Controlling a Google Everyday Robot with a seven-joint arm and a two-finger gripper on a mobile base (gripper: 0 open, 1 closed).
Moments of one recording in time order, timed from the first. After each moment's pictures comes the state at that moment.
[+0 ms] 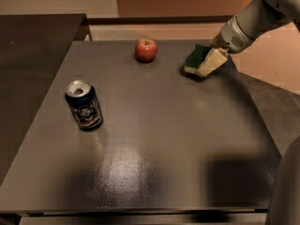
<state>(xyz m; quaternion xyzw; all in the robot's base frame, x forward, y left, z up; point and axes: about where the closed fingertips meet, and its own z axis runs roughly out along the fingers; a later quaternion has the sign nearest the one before) 0.667 -0.195 0.863 -0.54 0.79 0.12 0.26</state>
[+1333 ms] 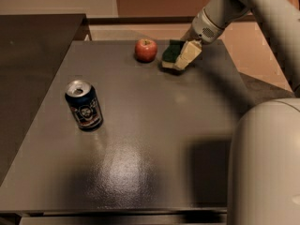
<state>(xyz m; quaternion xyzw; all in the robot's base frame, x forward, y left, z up) 0.700 -0.119 0.866 -0.60 0.75 0.14 0.24</state>
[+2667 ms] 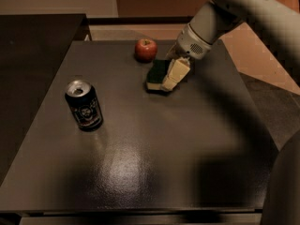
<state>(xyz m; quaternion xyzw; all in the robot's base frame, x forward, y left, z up) 0.613 -0.064 0.855 -0.64 0.72 0.20 0.20</state>
